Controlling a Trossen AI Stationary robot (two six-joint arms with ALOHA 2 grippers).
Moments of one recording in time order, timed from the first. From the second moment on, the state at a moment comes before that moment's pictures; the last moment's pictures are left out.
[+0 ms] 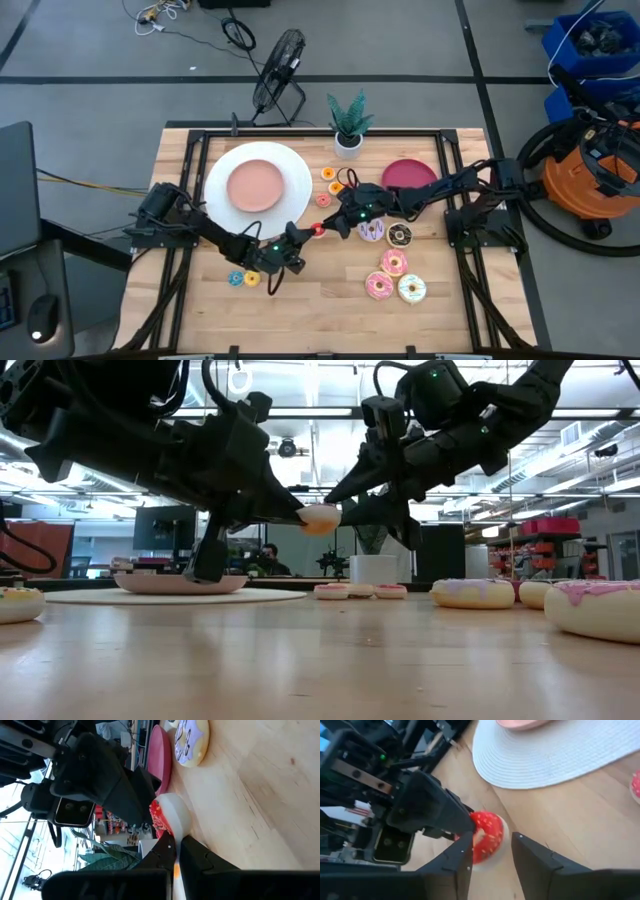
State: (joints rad) left arm -0.41 1.88 0.68 0.84 -0.96 1.16; right arm -0.03 1.68 0.74 0.48 -0.18 0.81
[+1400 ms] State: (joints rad) left arm -0.39 1.88 0.61 0.88 -1.11 0.64; right arm -0.05 1.35 0.74 -0.35 0.35 0.52
